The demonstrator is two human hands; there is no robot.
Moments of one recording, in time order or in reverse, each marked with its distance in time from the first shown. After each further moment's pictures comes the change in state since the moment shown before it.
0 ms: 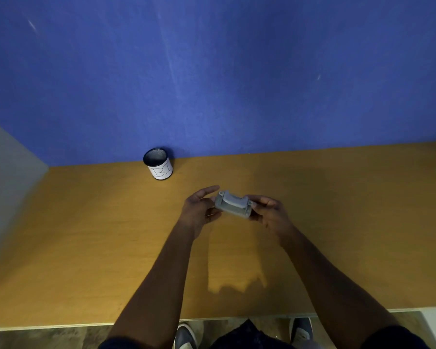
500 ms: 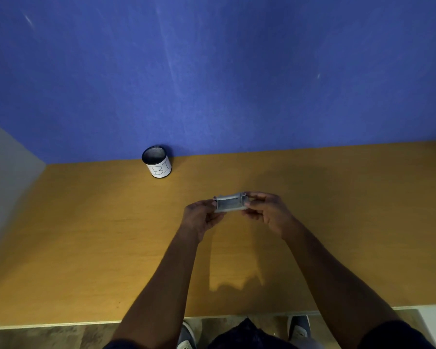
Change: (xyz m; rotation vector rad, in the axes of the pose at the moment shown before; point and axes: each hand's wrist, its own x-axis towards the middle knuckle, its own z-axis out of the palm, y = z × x) left_hand 0.000 -0.017 0.007 -0.205 0.192 -0.142; right_hand 0.002 -0.020 0.003 -0.017 -0.053 0.130
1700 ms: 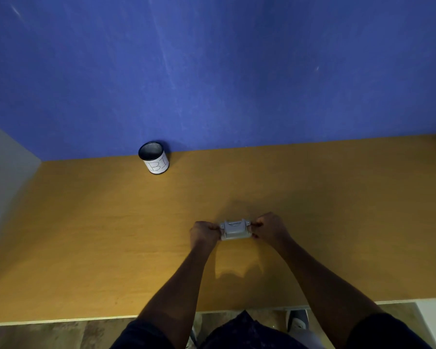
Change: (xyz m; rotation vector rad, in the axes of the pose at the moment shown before) left_hand 0.016 -0.075 -0.015 0.880 0.219 0.175; right_hand -0.007 0.061 -0.025 -1.022 0.172 0.020
